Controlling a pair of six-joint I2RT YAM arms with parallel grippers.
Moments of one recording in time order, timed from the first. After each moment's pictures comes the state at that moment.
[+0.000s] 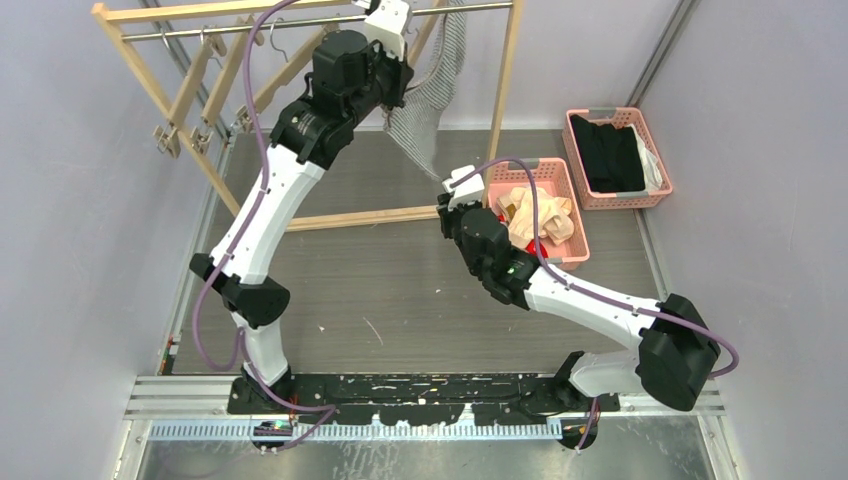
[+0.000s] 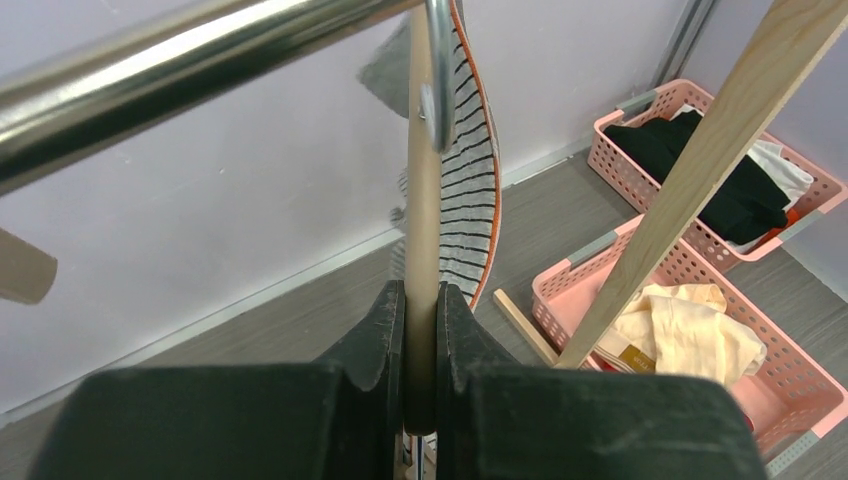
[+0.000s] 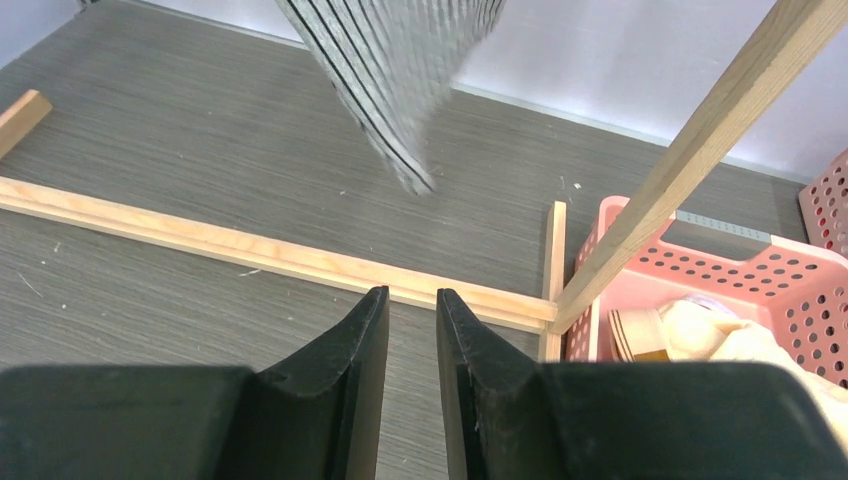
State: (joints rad) left arm -0.61 1.87 2.40 -0.62 -0.14 0.04; right arm 0.86 1.28 0.84 0.34 0.55 0.00
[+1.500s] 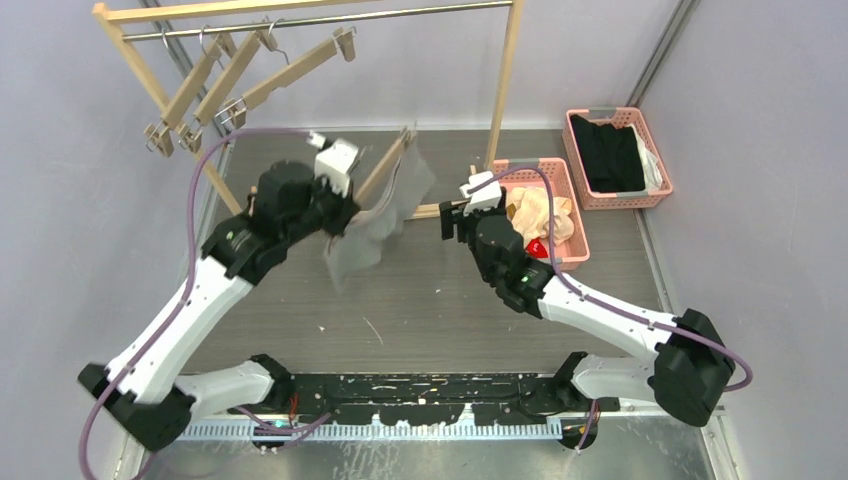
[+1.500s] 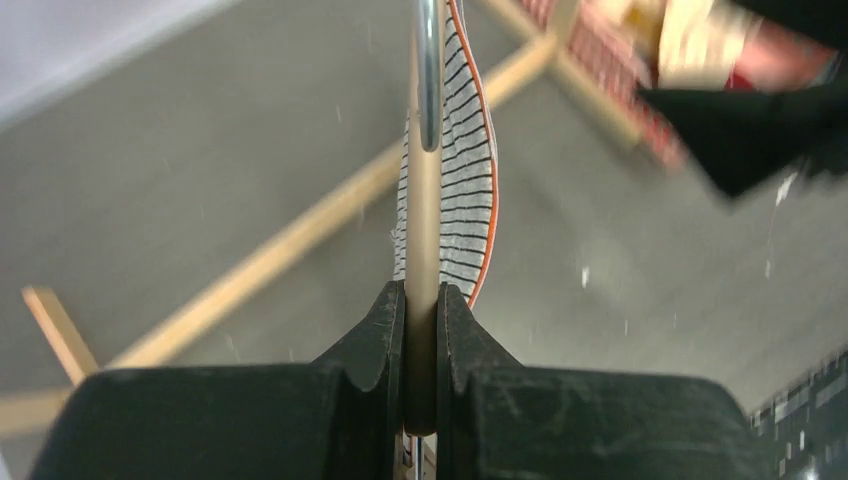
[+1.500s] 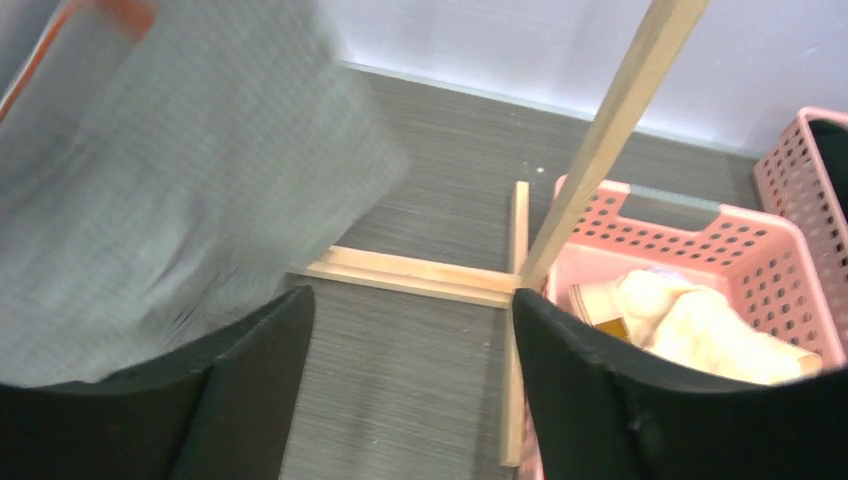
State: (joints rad) left arm -0.61 1.16 1.38 -0.61 -0.05 0.01; right arm 0.84 1.20 0.76 0.34 0.59 0.01
